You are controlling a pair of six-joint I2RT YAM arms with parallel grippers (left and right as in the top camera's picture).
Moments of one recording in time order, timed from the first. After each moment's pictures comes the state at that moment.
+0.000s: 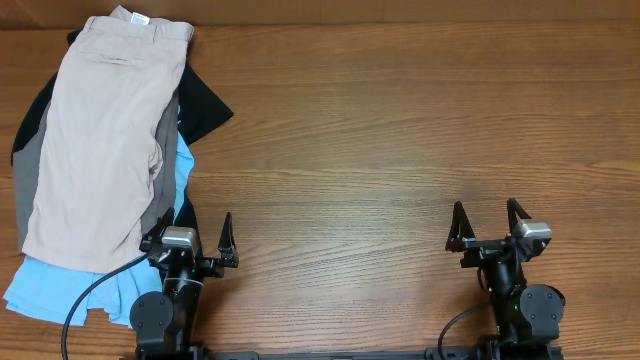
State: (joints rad) left arm 0.07 0.02 0.01 -0.06 0.18 -0.05; right arm 0.00 0.01 0.02 -0.03 -0.10 0.17
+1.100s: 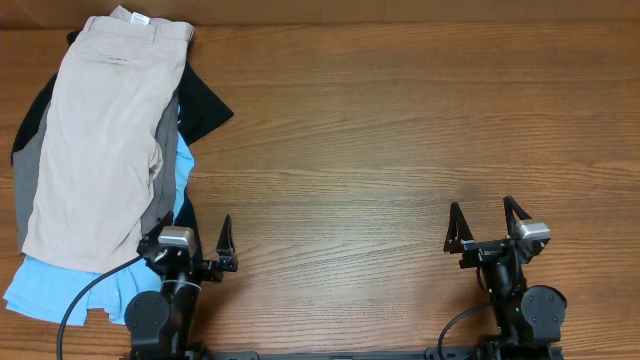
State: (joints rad) left arm 0.07 0.02 0.12 -0.22 0.18 -0.07; right arm 0.00 0.01 0.03 -0.01 -0.15 0.17
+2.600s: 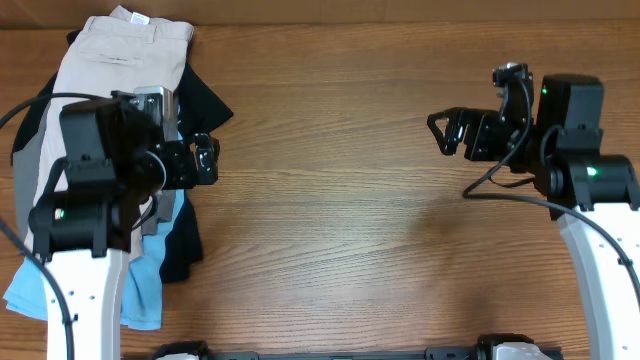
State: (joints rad) left arm 0.07 1.20 1.33 -0.97 0.24 -0.07; right arm 0.00 1.30 1.29 -0.78 -0.47 0.17
